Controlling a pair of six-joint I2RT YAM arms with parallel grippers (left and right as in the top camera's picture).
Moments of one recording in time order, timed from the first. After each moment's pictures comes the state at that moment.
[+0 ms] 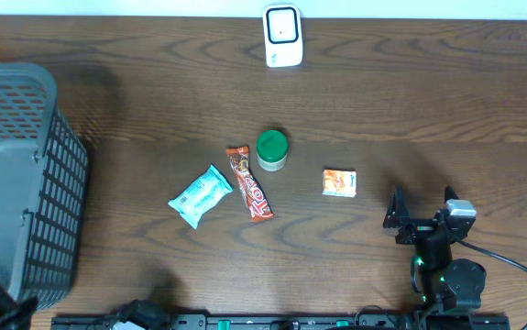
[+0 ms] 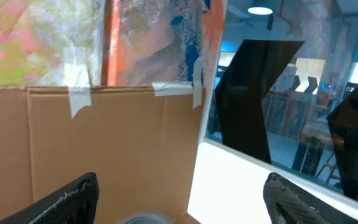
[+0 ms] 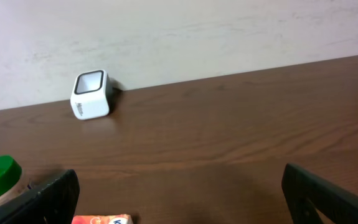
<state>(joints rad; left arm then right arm) -0.44 0.90 1.77 -0.37 -1.15 0.31 -0.01 0.01 0.01 -0.07 -0.03 0.18</state>
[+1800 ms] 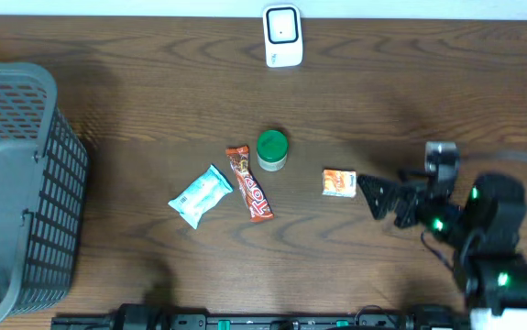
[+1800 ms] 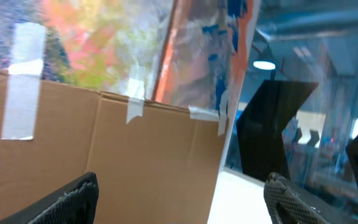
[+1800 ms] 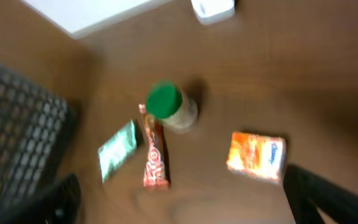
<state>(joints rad) -0.07 0.34 1.31 -0.34 -0.80 0.23 -0.01 0.80 0.80 -0.67 -0.59 0.28</state>
